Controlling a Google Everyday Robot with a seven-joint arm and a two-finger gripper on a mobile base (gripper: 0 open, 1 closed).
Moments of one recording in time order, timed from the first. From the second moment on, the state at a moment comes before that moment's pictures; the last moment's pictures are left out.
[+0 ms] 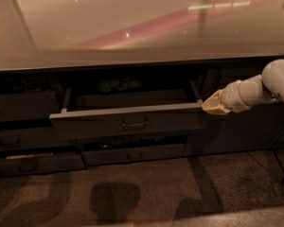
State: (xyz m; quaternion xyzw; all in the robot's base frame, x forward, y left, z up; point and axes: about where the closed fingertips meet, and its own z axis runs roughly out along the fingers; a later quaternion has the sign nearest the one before) arm 0.637 -0.264 0.700 -0.58 0.73 0.08 0.34
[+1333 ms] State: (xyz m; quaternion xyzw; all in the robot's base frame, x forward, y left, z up) arm 0.666 -0.248 0.736 -0.58 0.75 0.04 0.31
